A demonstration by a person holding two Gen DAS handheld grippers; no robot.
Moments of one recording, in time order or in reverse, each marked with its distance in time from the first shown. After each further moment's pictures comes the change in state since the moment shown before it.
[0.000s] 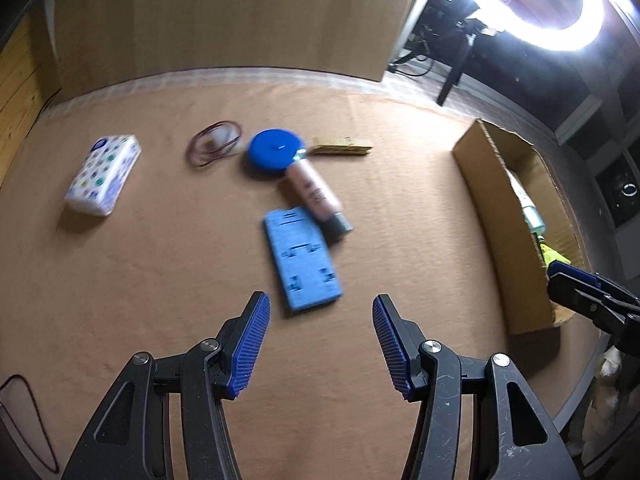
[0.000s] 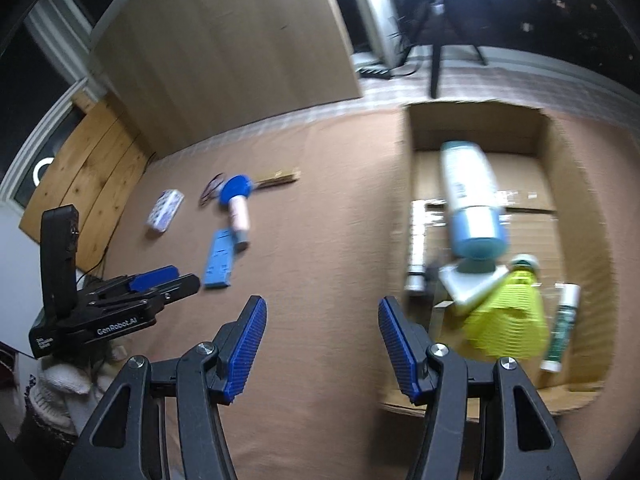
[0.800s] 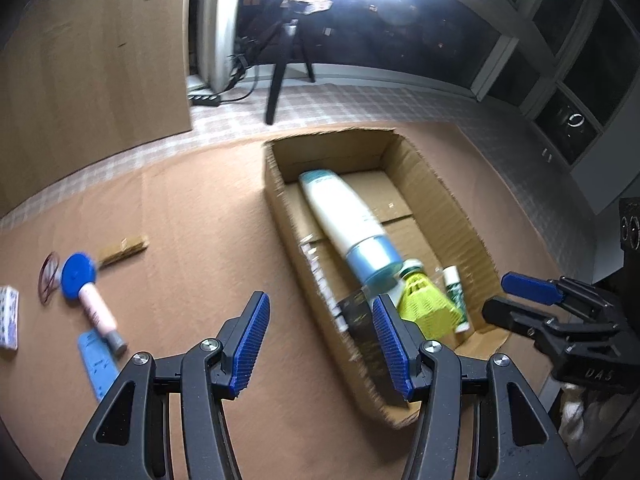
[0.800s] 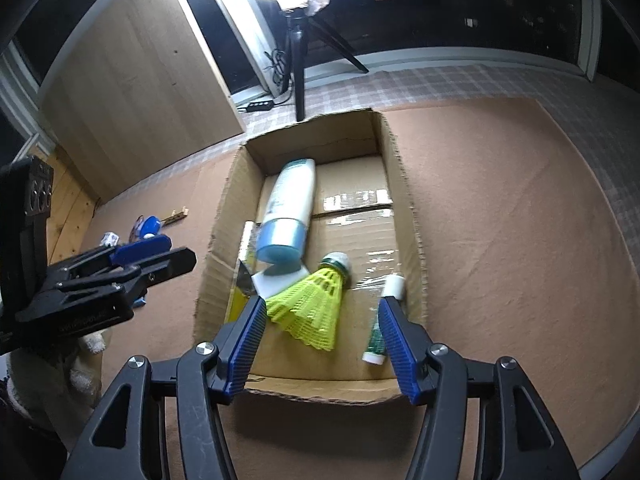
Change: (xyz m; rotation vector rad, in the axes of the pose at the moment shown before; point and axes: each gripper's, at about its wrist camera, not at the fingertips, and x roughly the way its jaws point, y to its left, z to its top) left arm 0.023 -0.203 0.047 0.279 -0.026 -0.134; right arm -0.069 -0.125 -0.009 0.136 -0.082 -0.147
